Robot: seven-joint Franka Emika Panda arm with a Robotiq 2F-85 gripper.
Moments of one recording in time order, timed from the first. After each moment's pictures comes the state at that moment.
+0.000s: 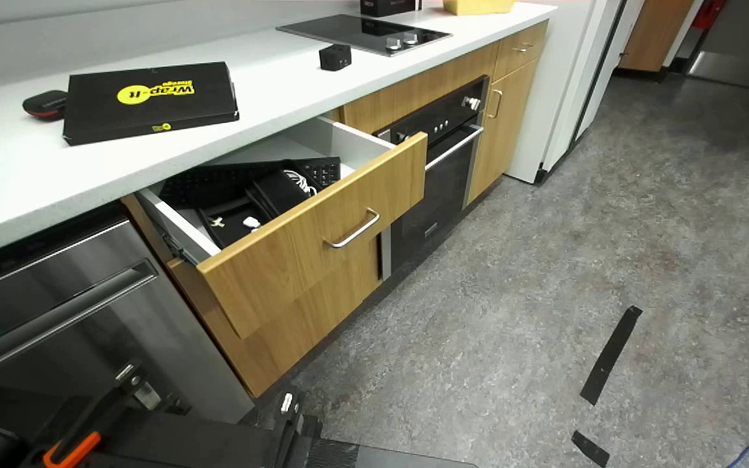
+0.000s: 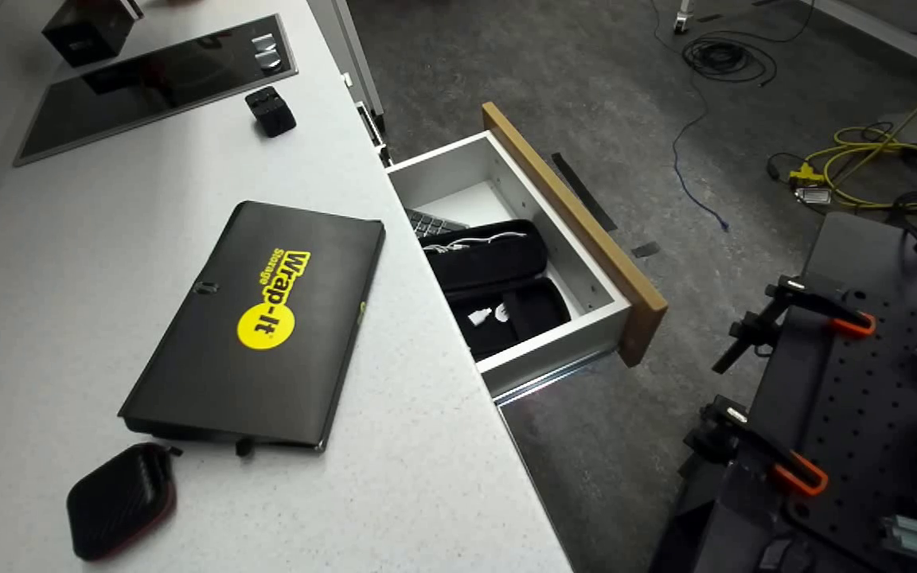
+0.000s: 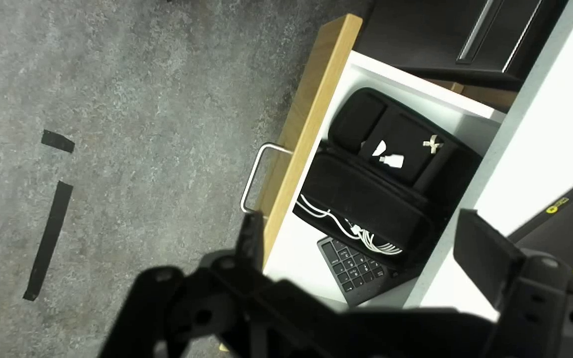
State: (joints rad) arm -0.06 -0.41 -0.11 -2.36 0.05 1.96 0.01
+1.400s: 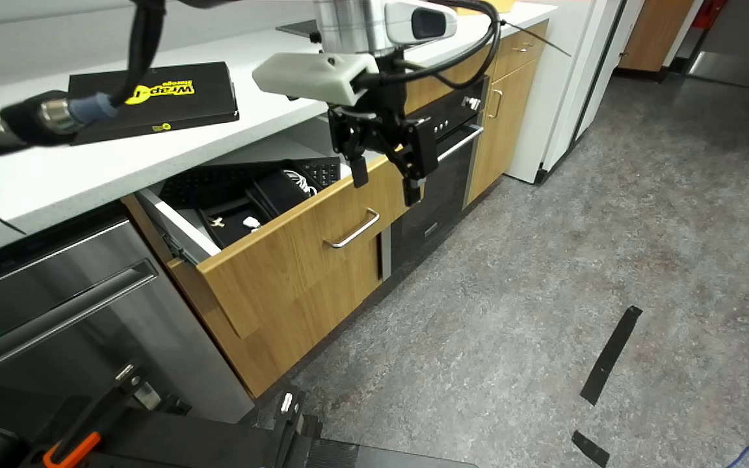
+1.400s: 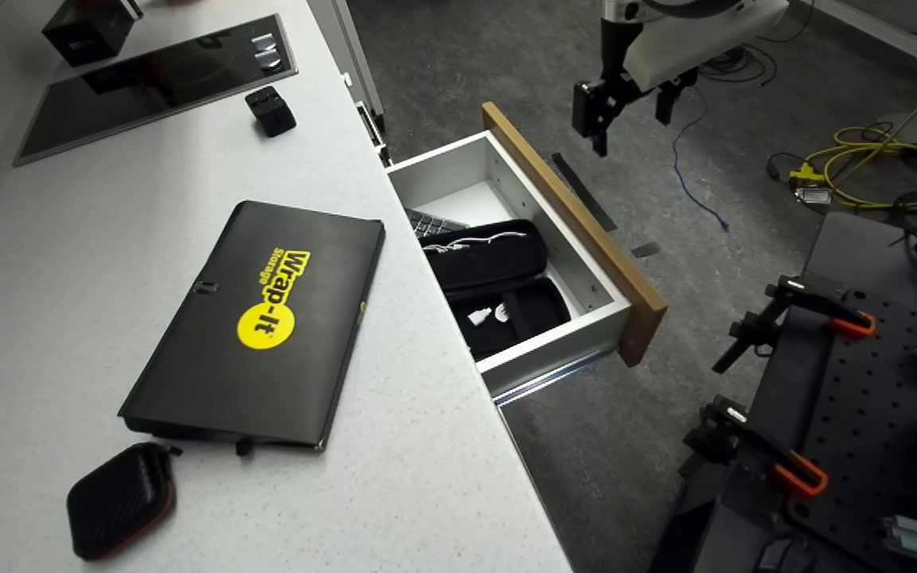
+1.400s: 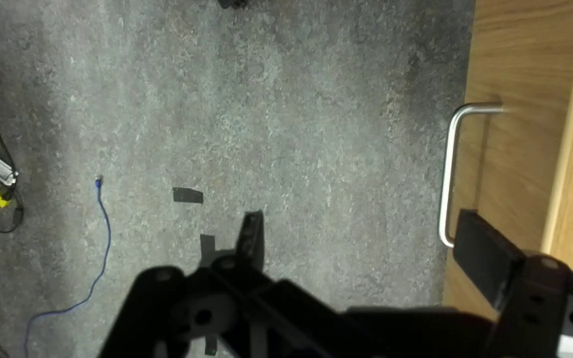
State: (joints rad) arm -0.14 0.12 -0.17 -2.42 -0.22 2.51 0.45
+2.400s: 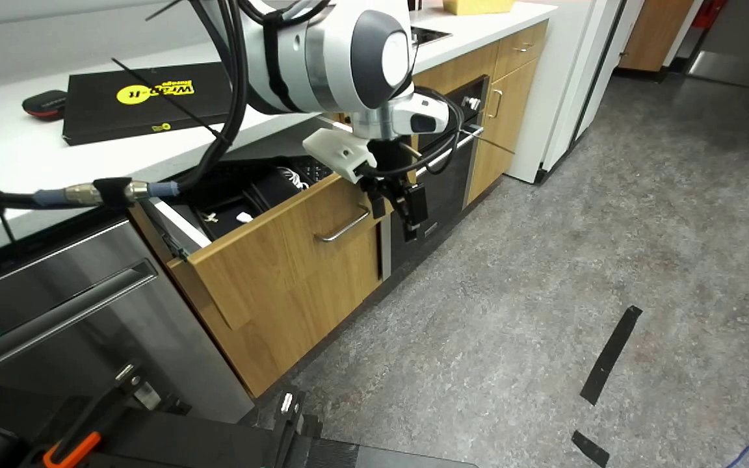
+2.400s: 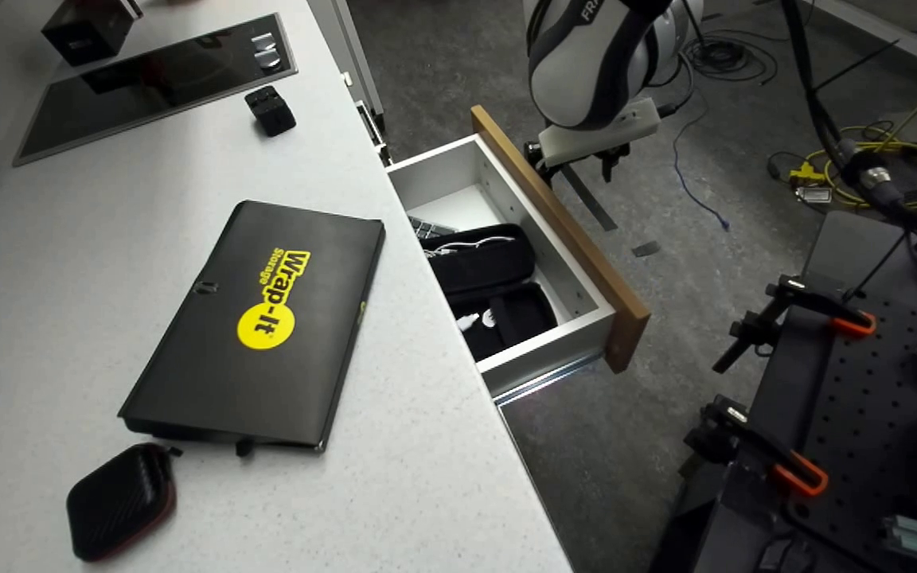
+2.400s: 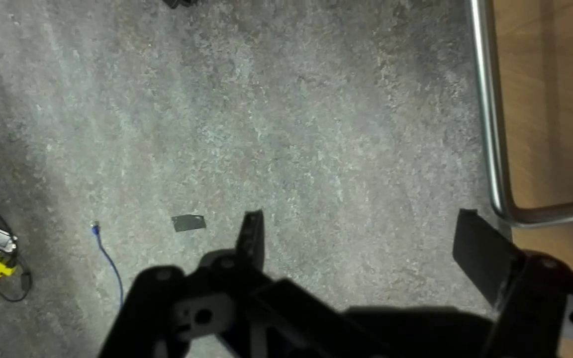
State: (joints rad) arm -0.10 0.55 -0.17 -2.15 -0.08 2.65 0.63
